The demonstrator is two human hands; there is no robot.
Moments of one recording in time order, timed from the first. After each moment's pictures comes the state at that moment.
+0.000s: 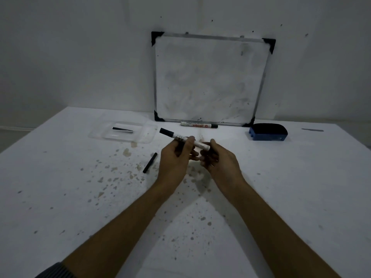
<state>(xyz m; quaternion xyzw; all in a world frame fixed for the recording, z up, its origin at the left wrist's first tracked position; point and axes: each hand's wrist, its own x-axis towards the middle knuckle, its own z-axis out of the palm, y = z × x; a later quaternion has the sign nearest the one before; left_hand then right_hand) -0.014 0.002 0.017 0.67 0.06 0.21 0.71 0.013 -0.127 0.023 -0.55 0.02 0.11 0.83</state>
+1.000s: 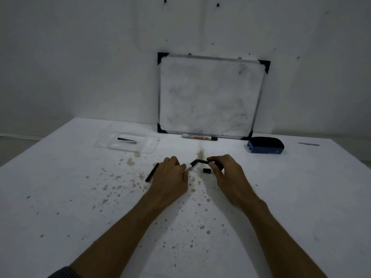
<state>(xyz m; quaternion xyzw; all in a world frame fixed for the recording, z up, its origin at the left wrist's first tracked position) -0.009 0.035 -0.014 0.97 -0.03 0.23 0.12 0.024 -0.164 0.014 -0.90 -0.21 -0.11 0.37</state>
